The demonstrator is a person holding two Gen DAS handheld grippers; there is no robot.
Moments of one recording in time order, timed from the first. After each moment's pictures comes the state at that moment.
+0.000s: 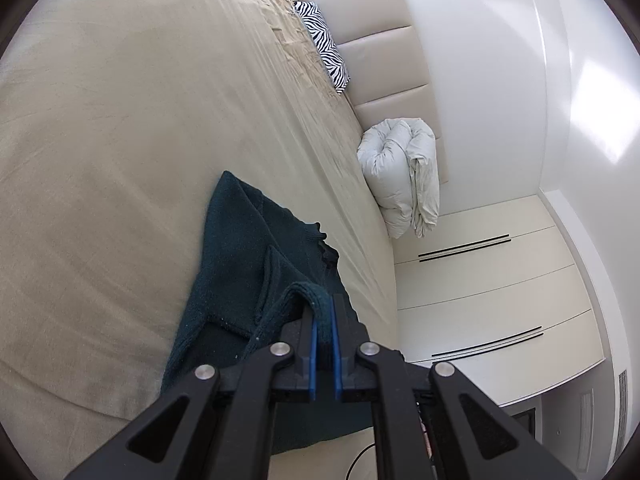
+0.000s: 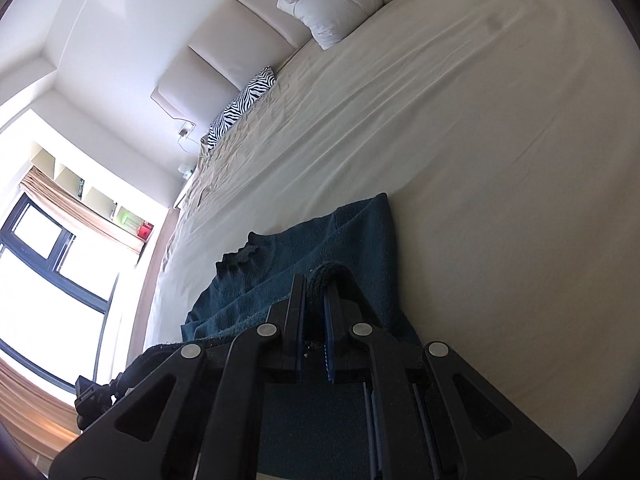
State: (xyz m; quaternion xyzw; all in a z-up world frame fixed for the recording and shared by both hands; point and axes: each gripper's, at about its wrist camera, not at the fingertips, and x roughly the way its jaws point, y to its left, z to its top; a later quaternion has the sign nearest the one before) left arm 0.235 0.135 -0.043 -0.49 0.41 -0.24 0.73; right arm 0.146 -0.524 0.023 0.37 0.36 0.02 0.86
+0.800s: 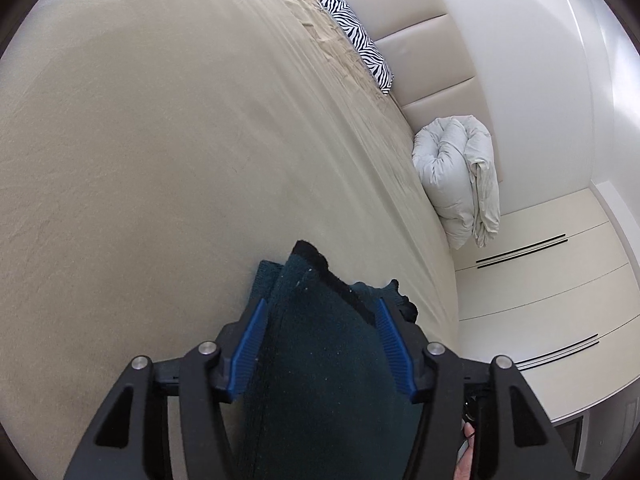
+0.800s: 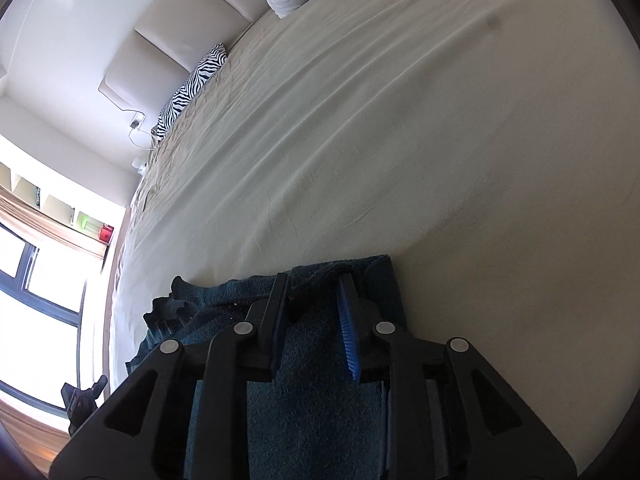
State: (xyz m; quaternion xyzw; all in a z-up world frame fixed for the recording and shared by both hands) left arm 0.346 0.120 -0.093 -0.42 0.44 -0.17 0.77; right arm 0.300 -0.526 -0.066 0.37 0.42 -0.03 0.83
